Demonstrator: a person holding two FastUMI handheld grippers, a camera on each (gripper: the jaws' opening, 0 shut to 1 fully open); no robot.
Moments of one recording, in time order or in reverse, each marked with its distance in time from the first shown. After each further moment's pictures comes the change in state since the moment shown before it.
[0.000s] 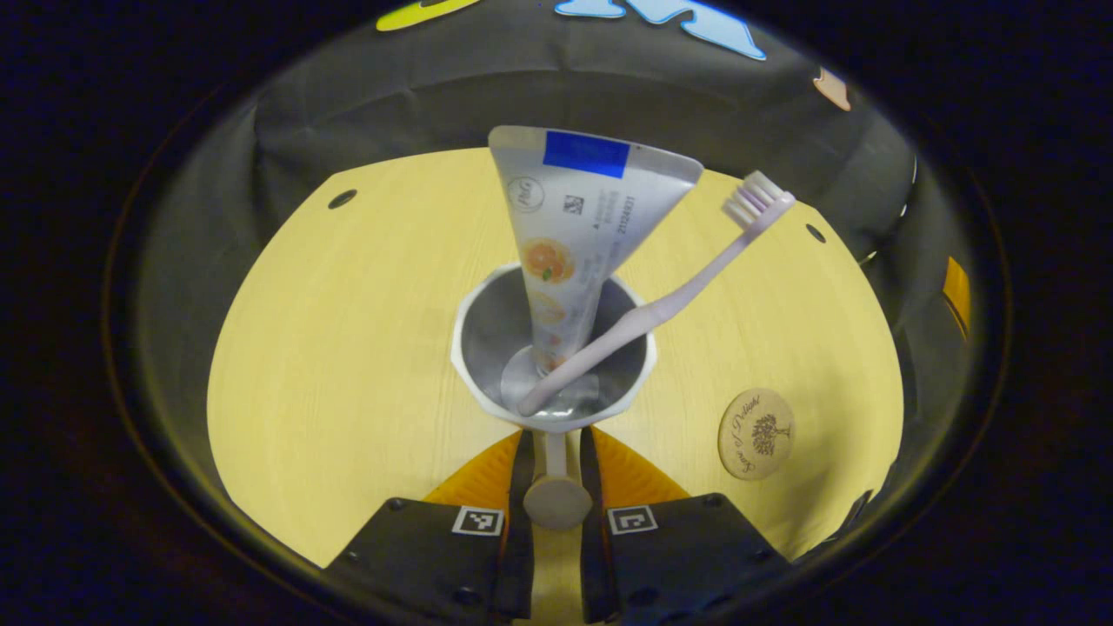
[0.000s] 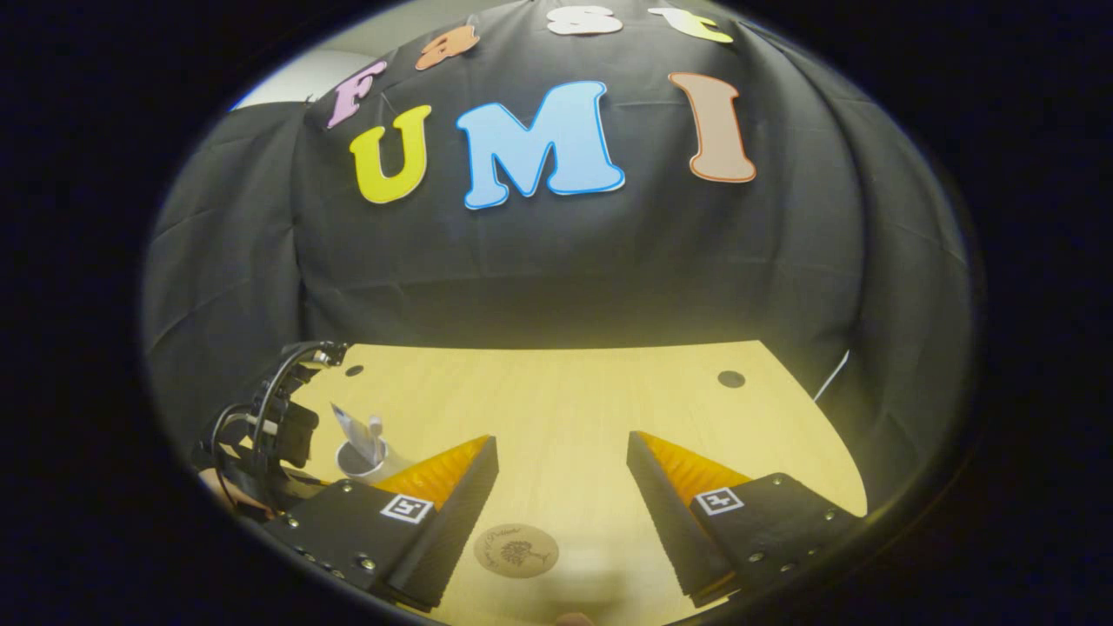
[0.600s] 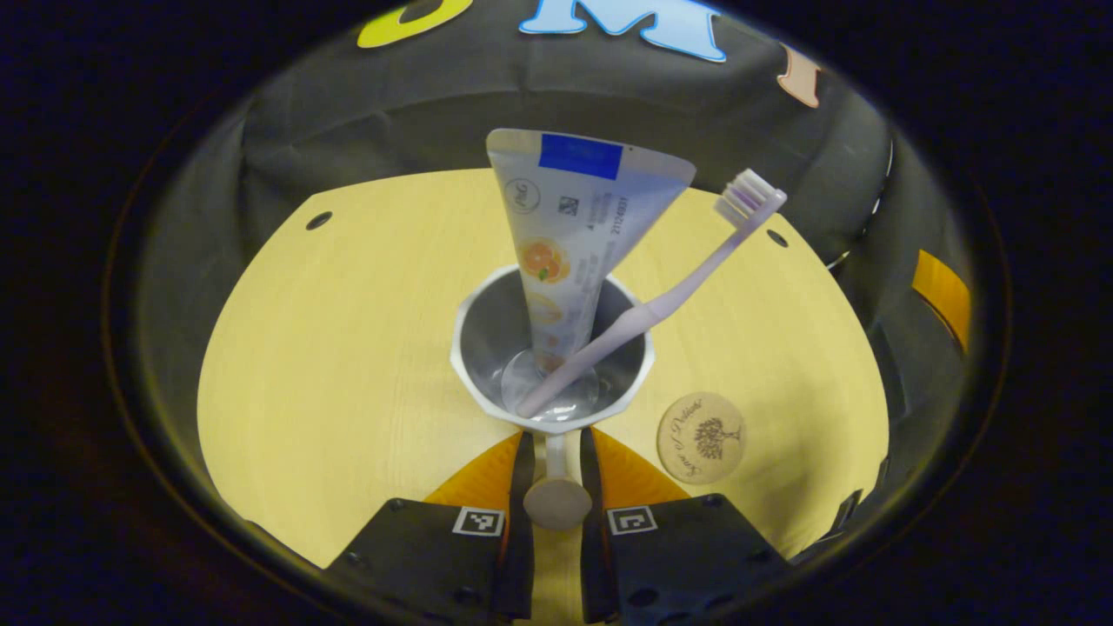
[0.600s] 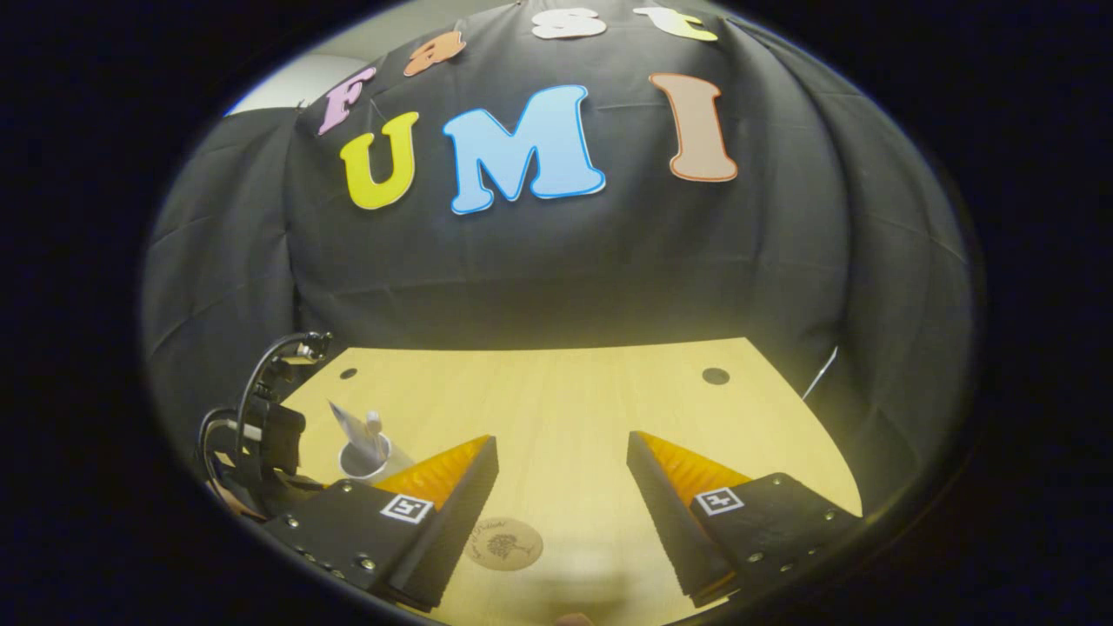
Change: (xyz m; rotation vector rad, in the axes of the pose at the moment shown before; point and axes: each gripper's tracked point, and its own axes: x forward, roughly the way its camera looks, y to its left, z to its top) left arm -0.006 -0.027 0.008 0.039 -0.060 -0.085; right arm -0.015 -0.021 0.000 0.016 -0.010 -0.017
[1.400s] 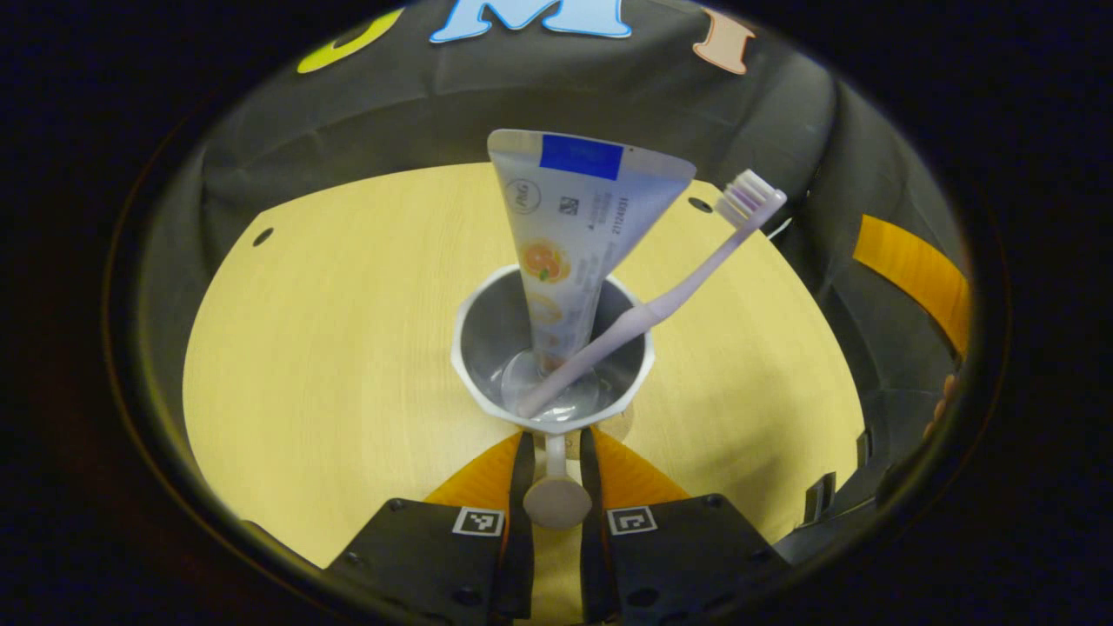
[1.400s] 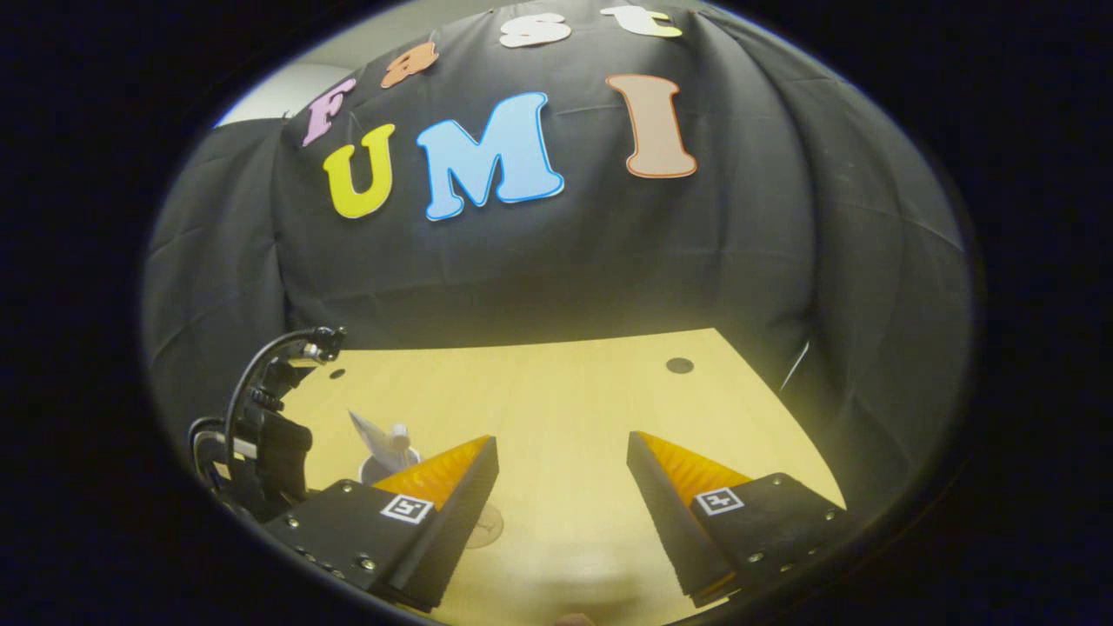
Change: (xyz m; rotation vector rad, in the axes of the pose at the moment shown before) left arm -0.016 -0.120 -0.036 0.097 0.047 -0.086; right arm -0.033 -0.055 -0.015 0.028 -0.001 -0.036
